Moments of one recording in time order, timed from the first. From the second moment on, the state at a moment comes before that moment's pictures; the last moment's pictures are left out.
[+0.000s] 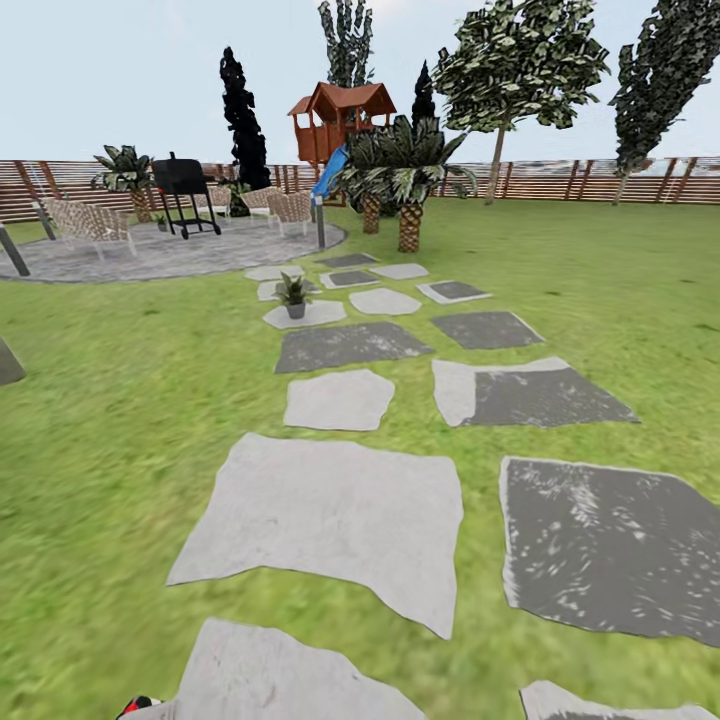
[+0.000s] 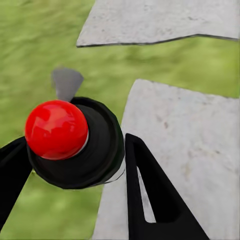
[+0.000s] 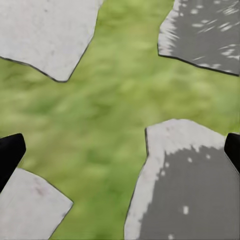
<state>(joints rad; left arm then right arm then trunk) -0.22 0.13 0.08 -0.28 0.09 -0.56 0.07 -0.13 -0.06 -0.08 -0.36 0.07 -0.56 -0.04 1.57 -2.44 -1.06</state>
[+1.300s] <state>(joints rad) -0.22 0.13 0.08 -0.28 0.10 -0.56 0.07 -0.13 -0.06 -0.08 -0.36 0.06 -0.57 -0.04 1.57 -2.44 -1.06</state>
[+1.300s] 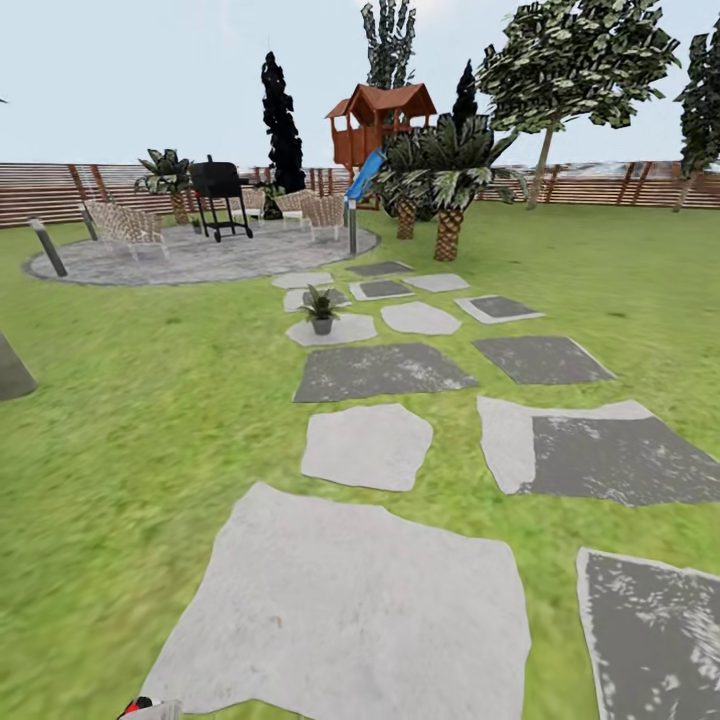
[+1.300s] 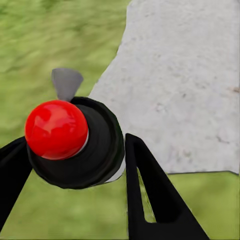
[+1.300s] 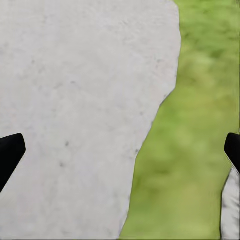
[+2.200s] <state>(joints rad) -0.22 0.13 0.08 -0.28 0.09 -0.56 0.07 -0.13 -0.06 -0.08 -0.36 0.07 -0.57 -0.04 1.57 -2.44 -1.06</state>
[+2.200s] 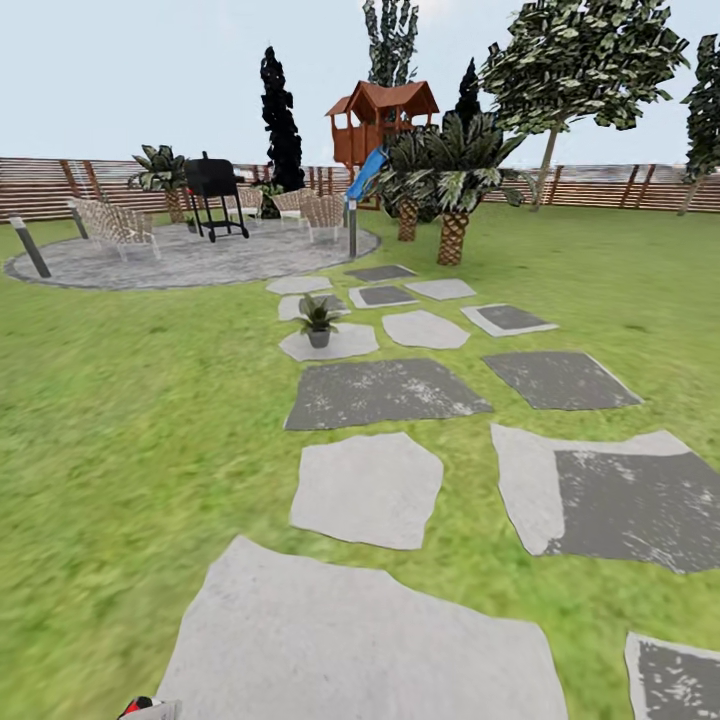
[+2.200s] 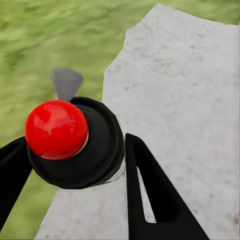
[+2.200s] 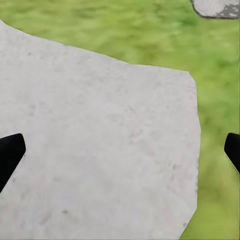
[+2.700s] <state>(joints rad) -0.22 0.13 0.08 -0.28 0.09 -0.56 0.07 -0.13 -0.06 -0.08 -0.36 0.07 -0.57 -0.04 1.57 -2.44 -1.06</state>
